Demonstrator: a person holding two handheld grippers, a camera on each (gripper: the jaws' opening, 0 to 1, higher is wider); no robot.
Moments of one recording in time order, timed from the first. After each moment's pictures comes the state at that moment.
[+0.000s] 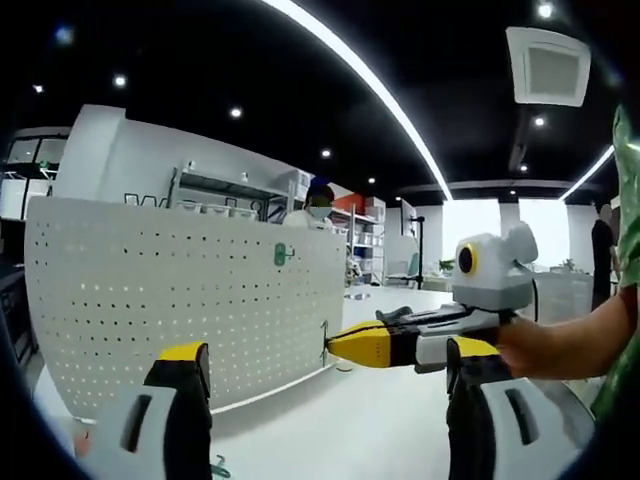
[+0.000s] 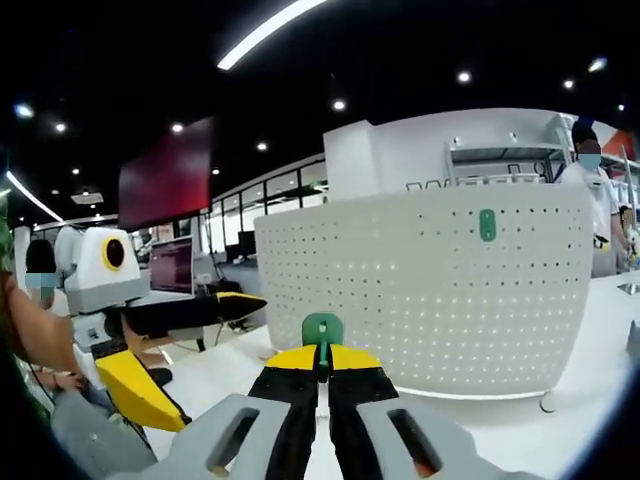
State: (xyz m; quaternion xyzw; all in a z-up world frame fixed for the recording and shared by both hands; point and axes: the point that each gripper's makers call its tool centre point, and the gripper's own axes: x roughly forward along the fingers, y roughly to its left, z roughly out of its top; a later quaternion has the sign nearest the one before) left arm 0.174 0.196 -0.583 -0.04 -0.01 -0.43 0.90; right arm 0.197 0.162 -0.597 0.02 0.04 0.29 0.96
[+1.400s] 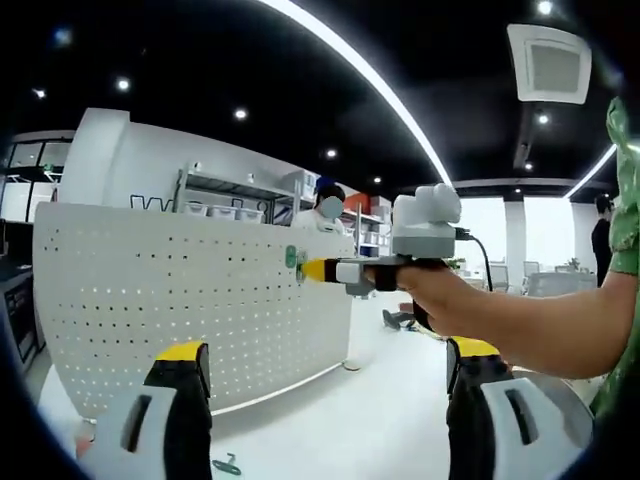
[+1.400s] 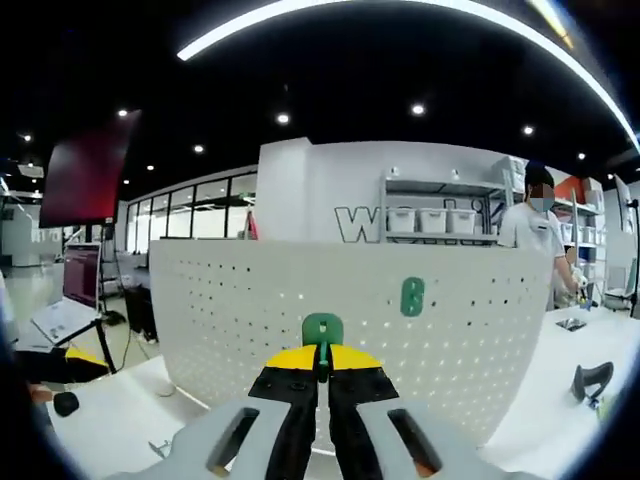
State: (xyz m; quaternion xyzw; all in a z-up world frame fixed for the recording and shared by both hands) left arm 0.177 0.211 -0.581 -0.04 0.00 -0.42 0.91; right arm 0.314 0.096 -0.538 -0.03 -0.01 0.12 0.99
